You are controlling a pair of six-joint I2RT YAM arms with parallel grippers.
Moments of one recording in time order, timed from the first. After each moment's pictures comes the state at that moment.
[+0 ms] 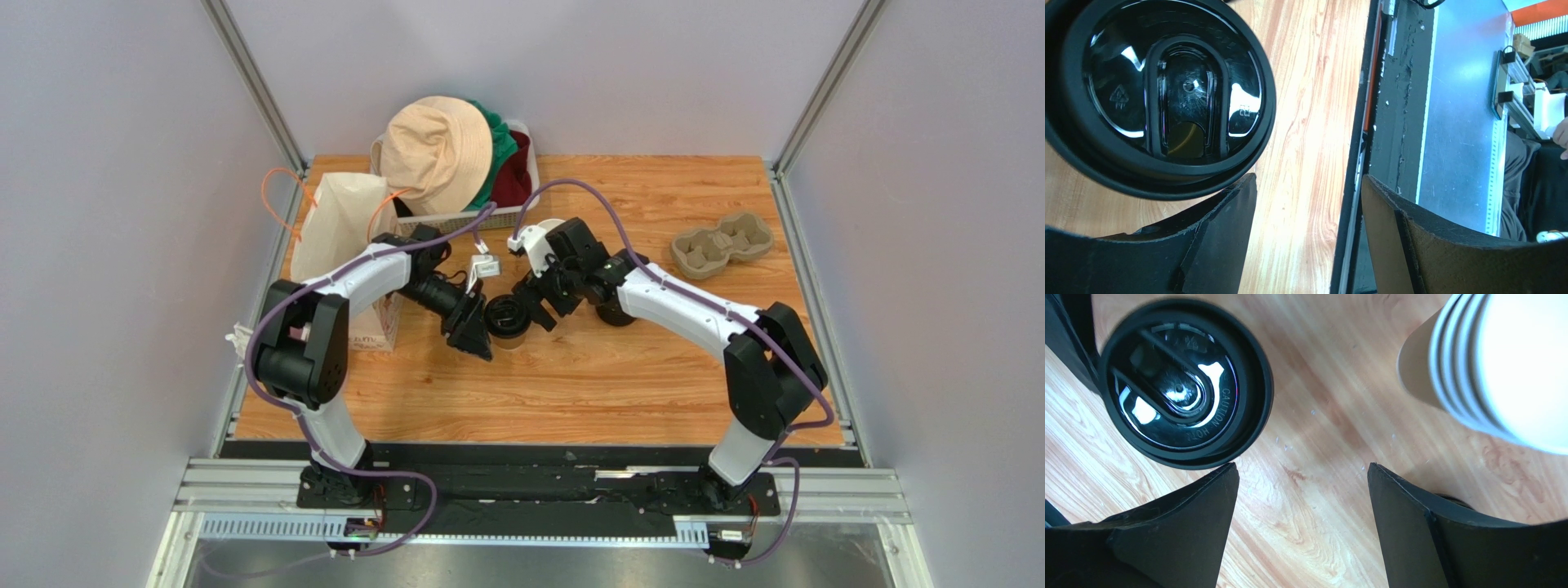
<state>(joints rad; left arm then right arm) -0.33 1.75 1.17 -0.95 1.06 0.71 0.71 1.69 1.25 -0.44 -0.12 -0.18</state>
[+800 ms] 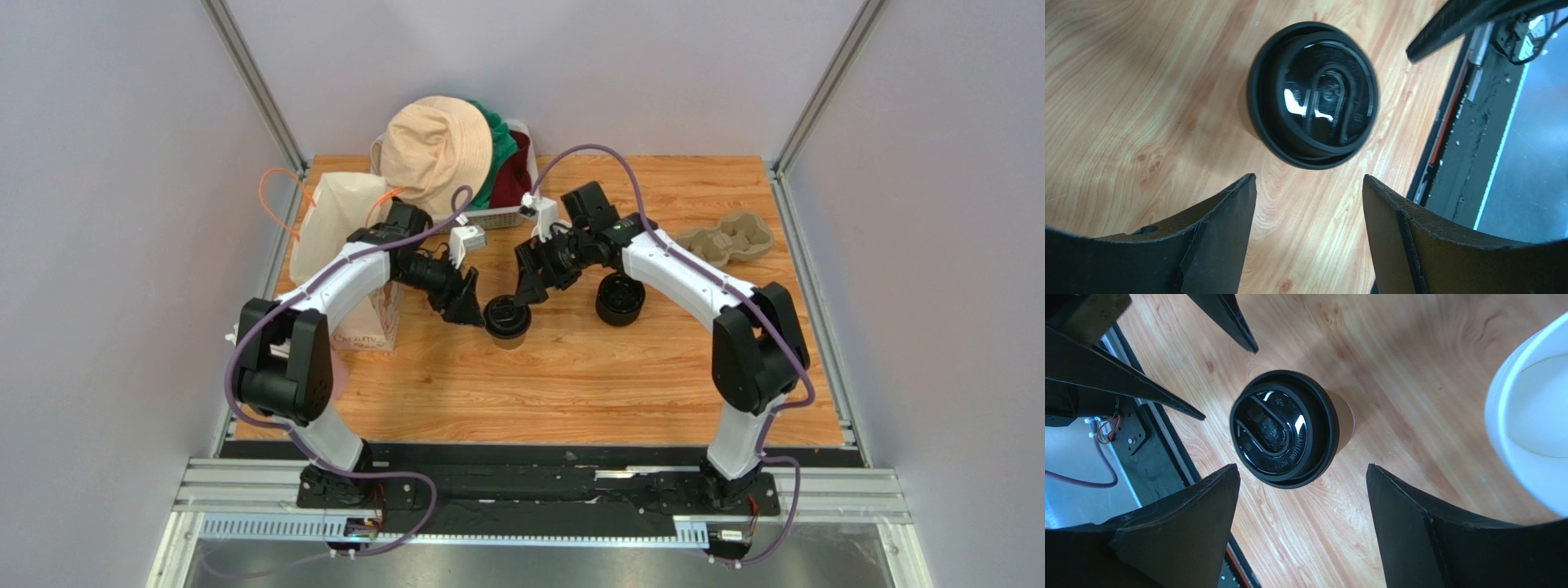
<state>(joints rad) -0.26 1.64 1.17 -0.73 0.88 0.48 0.57 1.79 1.47 -0.54 -0.57 0.02</state>
